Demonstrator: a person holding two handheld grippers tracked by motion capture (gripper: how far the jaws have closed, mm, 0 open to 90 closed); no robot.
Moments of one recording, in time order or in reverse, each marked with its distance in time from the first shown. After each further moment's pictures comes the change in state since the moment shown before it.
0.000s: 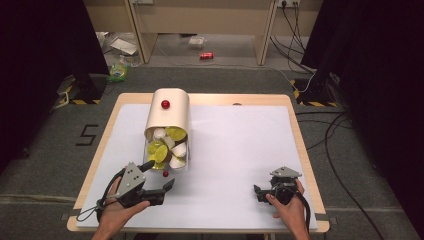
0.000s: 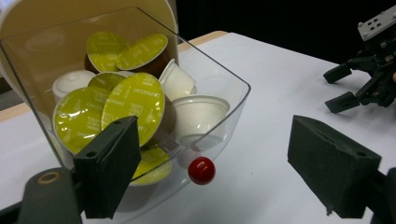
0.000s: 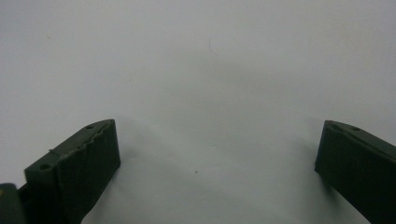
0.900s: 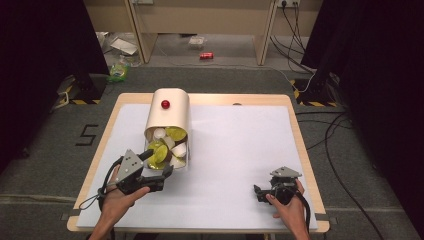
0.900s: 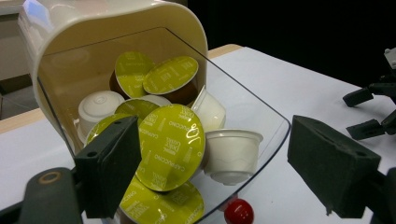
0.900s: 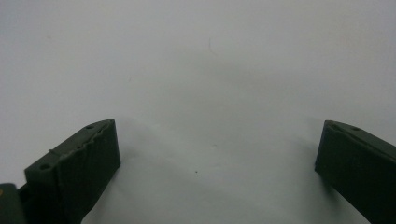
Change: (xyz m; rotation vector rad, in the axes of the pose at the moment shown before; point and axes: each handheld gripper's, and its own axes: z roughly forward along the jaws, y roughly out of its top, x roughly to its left) left arm 0.019 0.014 0.014 -0.030 0.029 -0.044; right arm 0.000 0.000 0.000 0.000 0.000 0.000
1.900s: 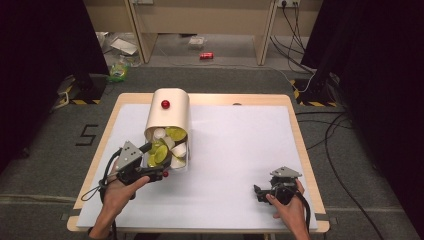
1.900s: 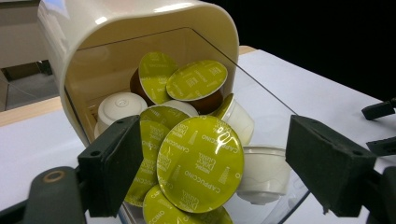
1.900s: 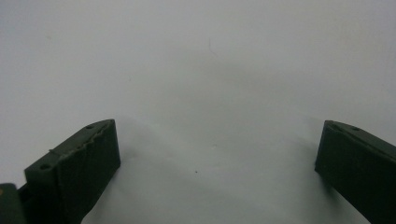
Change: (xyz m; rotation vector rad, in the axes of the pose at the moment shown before) left arm 0.016 0.005 0.012 0.011 0.031 -0.059; right arm 0.000 0.000 0.000 0.000 0.001 0.001
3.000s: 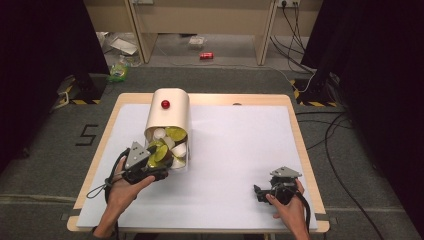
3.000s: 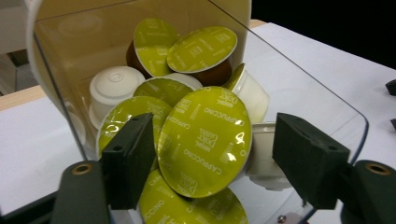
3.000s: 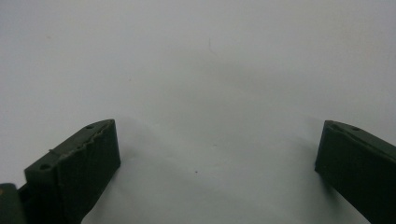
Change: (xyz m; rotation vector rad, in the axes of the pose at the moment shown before) left arm -0.002 -0.008 0.014 0.090 0.034 0.032; right arm 0.000 0.000 0.000 0.000 -0.001 0.000
